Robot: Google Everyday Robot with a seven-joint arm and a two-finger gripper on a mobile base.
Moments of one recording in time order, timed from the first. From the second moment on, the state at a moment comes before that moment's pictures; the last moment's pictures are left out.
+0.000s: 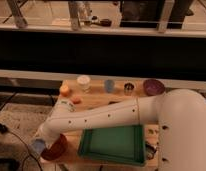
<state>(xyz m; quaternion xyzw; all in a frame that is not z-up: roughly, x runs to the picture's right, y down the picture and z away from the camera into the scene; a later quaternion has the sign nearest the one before) -0.292 0.239 0.684 -0.14 -0.42 -0.39 0.81</state>
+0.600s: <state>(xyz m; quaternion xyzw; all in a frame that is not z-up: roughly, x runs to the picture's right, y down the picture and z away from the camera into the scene) -0.291 0.256 0.658 -0.17 -0.44 -0.37 0.80</state>
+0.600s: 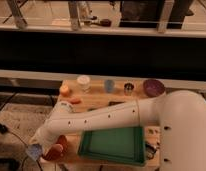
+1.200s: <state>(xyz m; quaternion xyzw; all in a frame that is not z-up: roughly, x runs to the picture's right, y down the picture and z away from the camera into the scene) -0.235 0.259 0.650 -0.19 -0.40 -0.34 0.83</state>
